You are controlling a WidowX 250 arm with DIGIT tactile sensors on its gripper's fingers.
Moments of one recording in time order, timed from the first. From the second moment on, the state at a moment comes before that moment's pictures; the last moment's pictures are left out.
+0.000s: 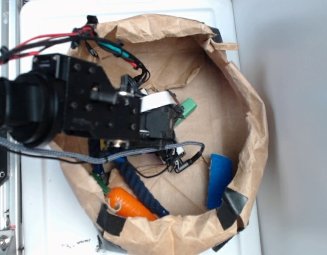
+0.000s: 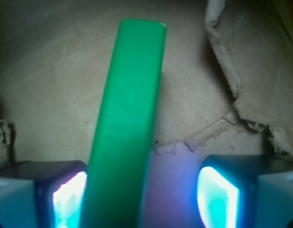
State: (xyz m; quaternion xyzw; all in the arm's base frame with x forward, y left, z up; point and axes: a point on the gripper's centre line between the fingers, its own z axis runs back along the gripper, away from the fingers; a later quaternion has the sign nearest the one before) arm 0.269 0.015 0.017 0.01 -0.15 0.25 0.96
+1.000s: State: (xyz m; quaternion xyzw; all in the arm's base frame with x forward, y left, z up) arm 0.266 0.004 0.094 0.11 -0.12 0.15 0.97
